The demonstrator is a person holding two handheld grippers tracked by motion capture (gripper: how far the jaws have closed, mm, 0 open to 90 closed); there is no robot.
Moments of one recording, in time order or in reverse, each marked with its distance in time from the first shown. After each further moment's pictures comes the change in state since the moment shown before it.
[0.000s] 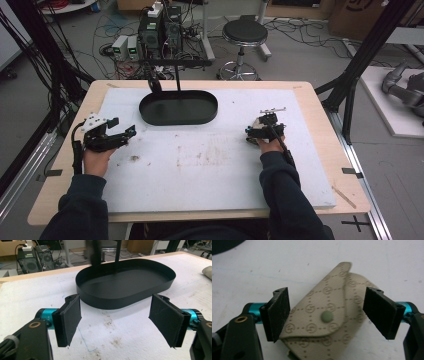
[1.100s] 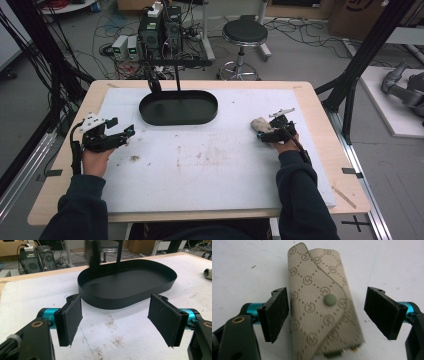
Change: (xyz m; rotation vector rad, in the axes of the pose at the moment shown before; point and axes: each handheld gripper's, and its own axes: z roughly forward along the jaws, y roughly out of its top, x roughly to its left) left arm 0.001 0.000 -0.003 -0.010 0.009 -0.003; right arm -0.049 -0.011 0.005 0.018 0.080 -0.193
